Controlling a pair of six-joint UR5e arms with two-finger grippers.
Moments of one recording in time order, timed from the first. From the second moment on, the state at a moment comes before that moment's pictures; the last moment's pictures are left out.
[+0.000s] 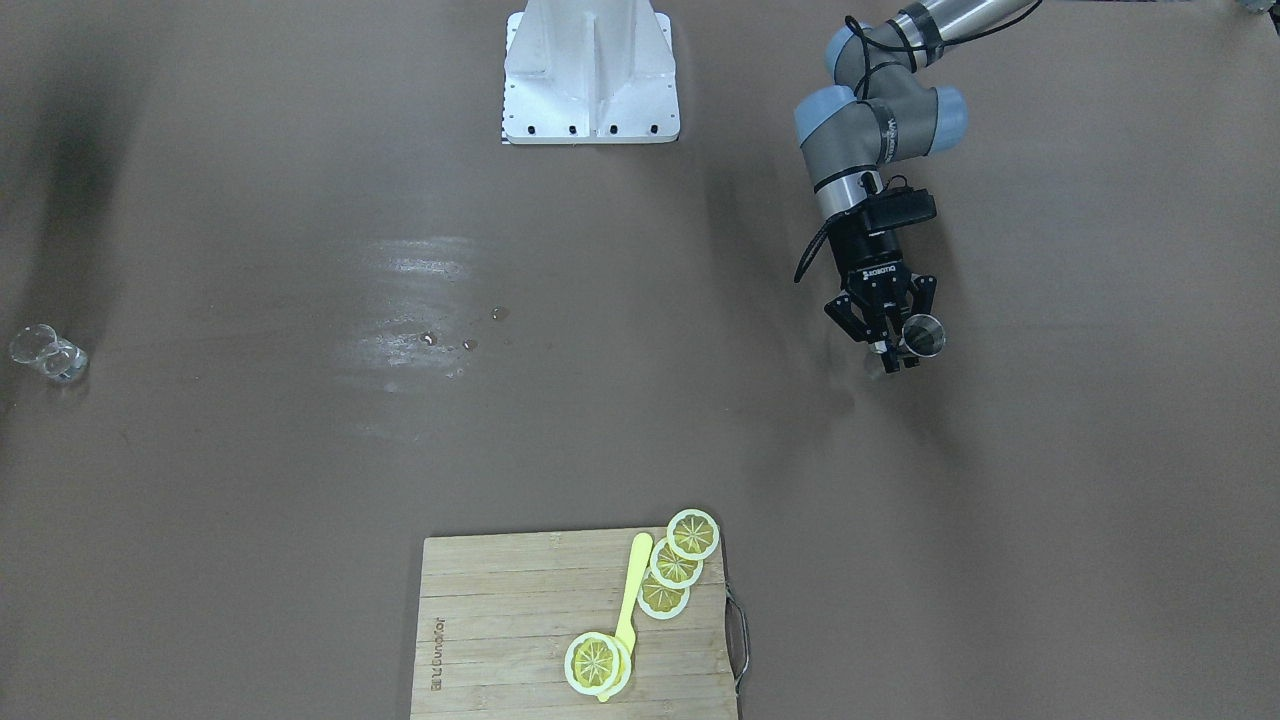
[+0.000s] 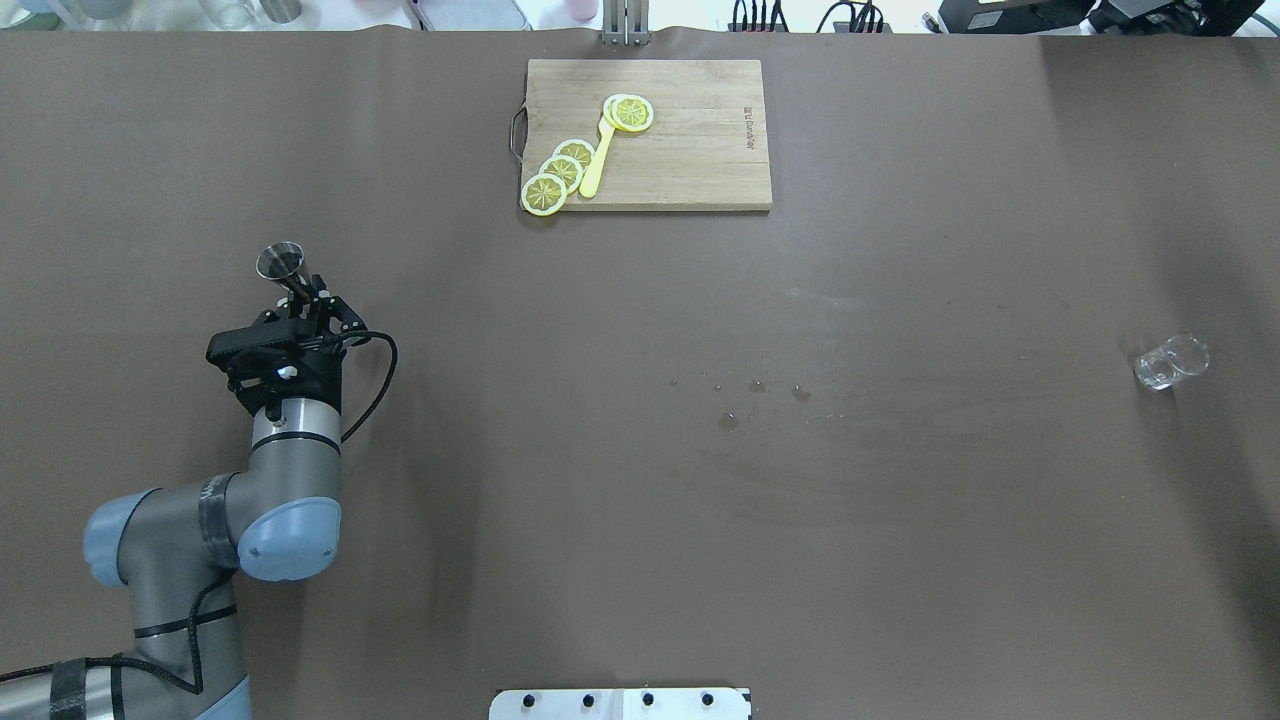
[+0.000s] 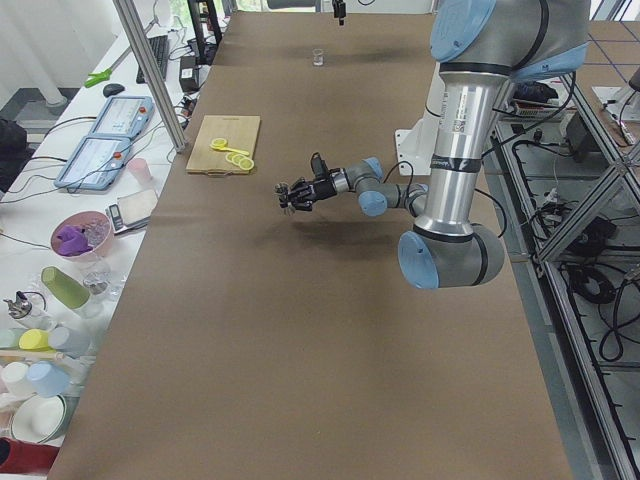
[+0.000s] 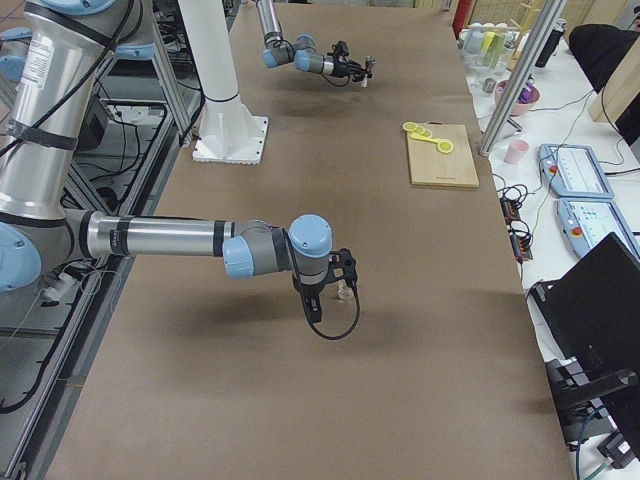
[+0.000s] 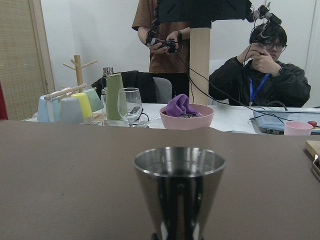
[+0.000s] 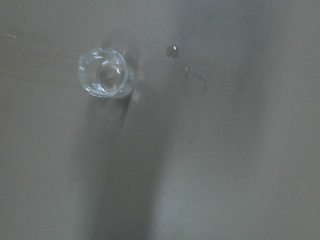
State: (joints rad) left arm -0.32 -1.80 -1.64 -2.01 -0.50 -1.59; right arm 1.38 -1.90 1.87 -1.45 2.35 -0.01
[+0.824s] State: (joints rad) left arm -0.34 -1.83 -1.61 -2.00 -0.51 -1.59; right arm 1.51 -1.88 1.98 -1.80 2.23 -0.02
